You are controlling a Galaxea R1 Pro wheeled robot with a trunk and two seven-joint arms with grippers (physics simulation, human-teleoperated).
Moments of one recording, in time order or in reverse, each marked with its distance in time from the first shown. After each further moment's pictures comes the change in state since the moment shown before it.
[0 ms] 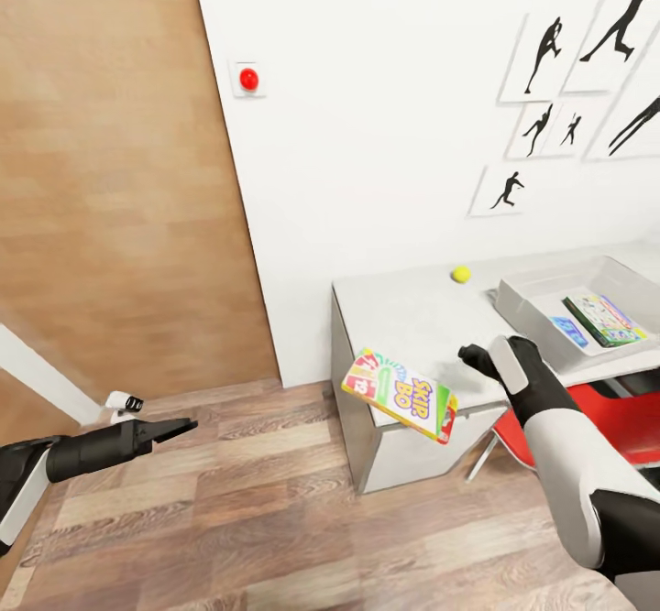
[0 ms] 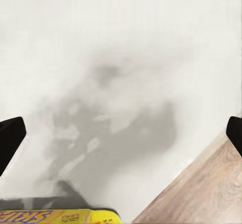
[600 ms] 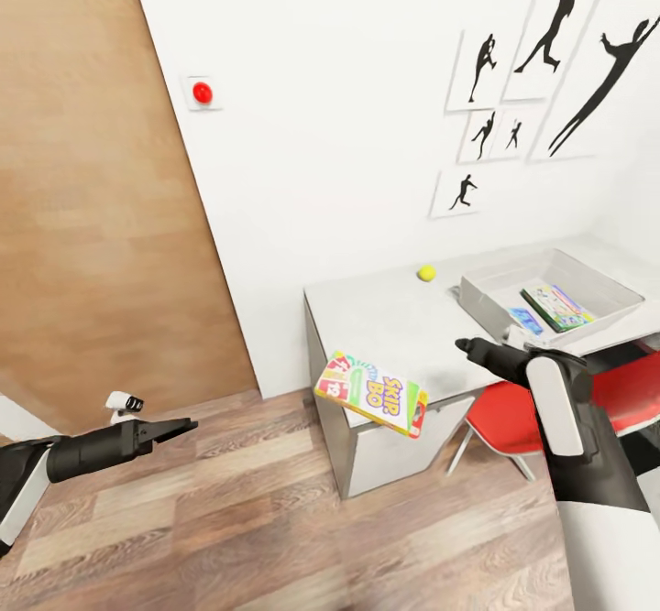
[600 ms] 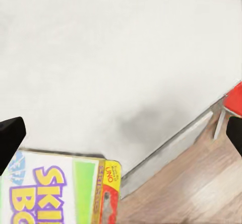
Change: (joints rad) left arm 0.000 -0.001 -0.001 0.000 0.000 0.000 0.000; right arm 0.327 0.011 0.002 -0.800 -0.166 0.298 0.003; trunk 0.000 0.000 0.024
